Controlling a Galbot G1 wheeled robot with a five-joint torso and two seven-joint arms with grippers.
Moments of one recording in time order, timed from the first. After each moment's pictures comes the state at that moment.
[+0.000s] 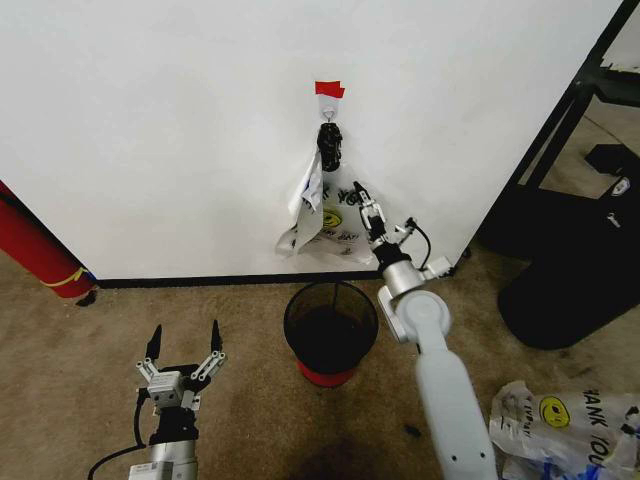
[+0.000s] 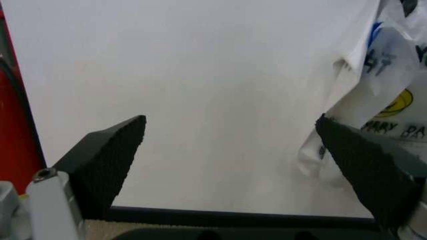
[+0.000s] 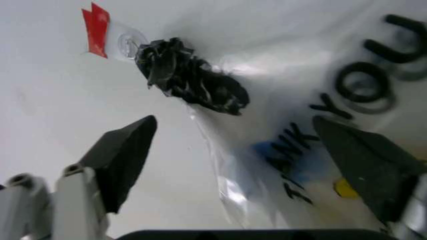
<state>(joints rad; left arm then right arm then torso) 1.75 -1.35 -0.49 -2.08 -0.05 -0.48 -0.29 -0.83 1.61 0.39 1.64 1.25 -0.23 -0.15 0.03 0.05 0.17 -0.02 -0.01</state>
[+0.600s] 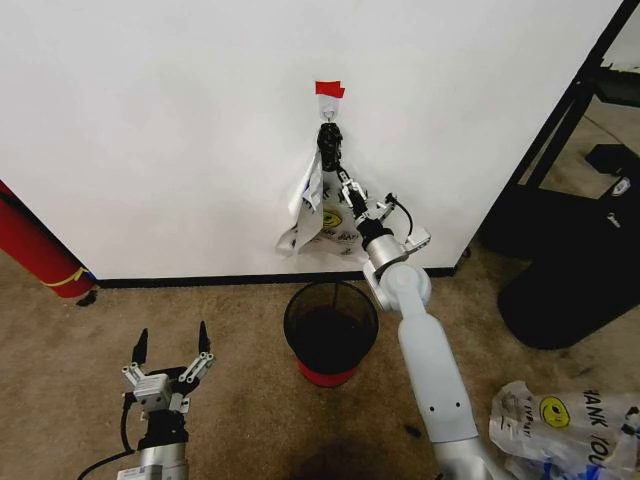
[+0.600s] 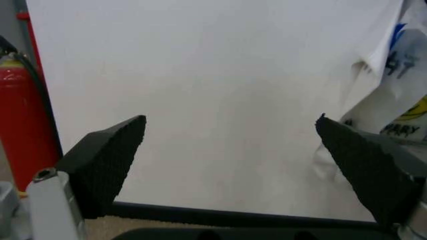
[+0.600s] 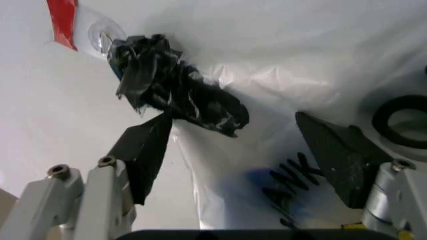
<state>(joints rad) 1.77 -1.35 -0.52 -2.09 -0.06 -0.49 -0.30 -0.70 1.61 0.38 1.50 1.19 -0.22 -0.16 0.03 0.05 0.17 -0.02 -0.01</state>
